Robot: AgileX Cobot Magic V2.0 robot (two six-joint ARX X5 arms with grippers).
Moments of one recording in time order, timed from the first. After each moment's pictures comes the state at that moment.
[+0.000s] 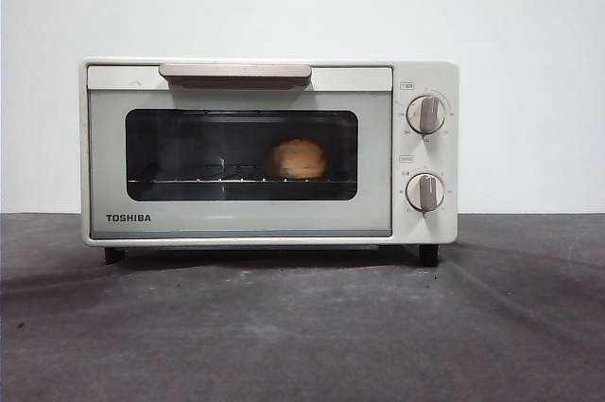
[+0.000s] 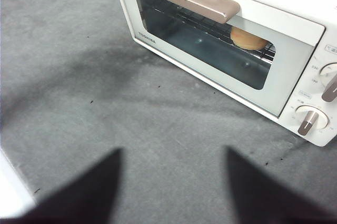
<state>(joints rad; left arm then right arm) -0.23 0.61 0.91 -0.81 0.32 -0.08 0.86 0.87 0.89 -0.56 0.03 0.19</state>
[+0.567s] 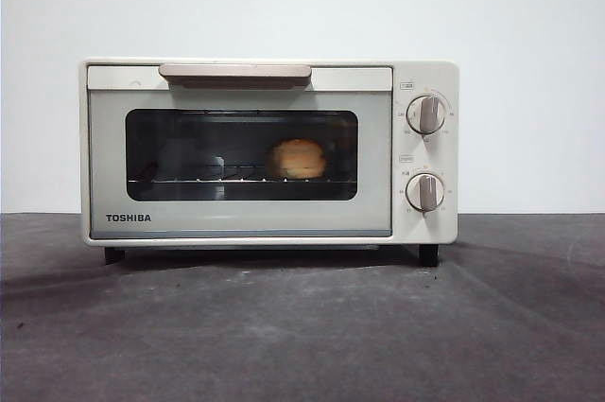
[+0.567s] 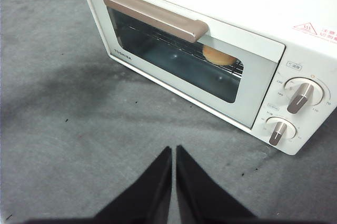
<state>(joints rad) -0.23 0.61 0.91 -0.80 0.32 -0.08 0.86 0.87 0.89 -0.52 0.12 0.19</state>
